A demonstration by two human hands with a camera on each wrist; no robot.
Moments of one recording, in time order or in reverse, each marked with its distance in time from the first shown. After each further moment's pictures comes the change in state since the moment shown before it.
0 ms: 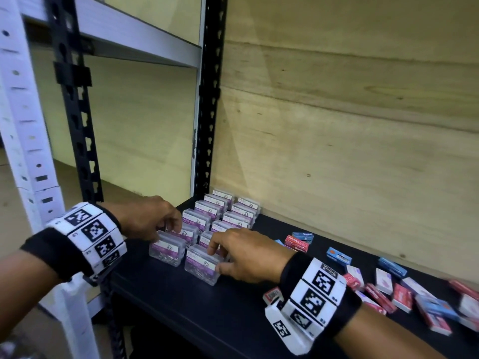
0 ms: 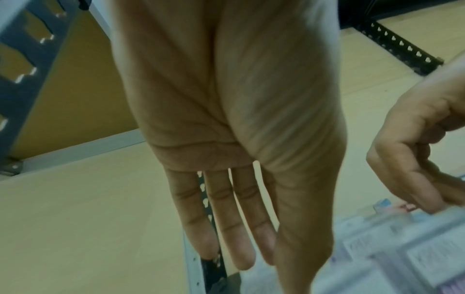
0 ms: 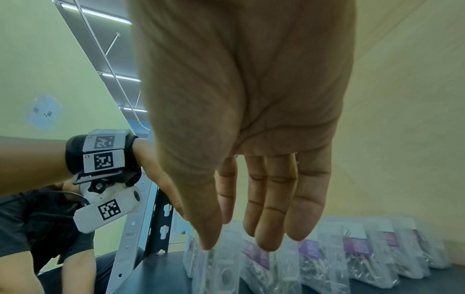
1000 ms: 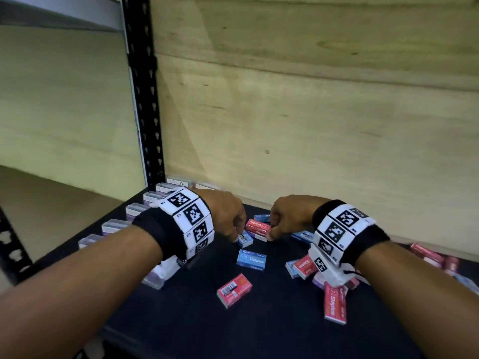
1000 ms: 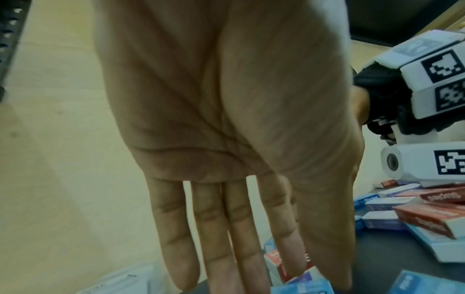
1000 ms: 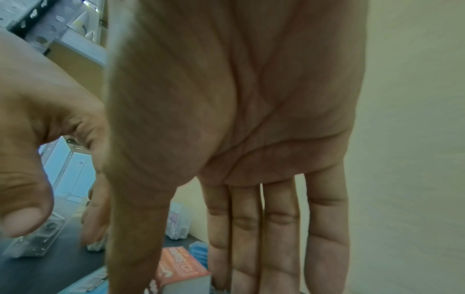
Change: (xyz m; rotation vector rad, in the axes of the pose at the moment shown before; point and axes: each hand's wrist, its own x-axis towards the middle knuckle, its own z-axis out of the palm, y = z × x) left_hand 0.124 0.183 -0.019 0.024 -0.166 0.186; right_hand -0.042 0.173 -0.030 -0.010 -0.240 0.537
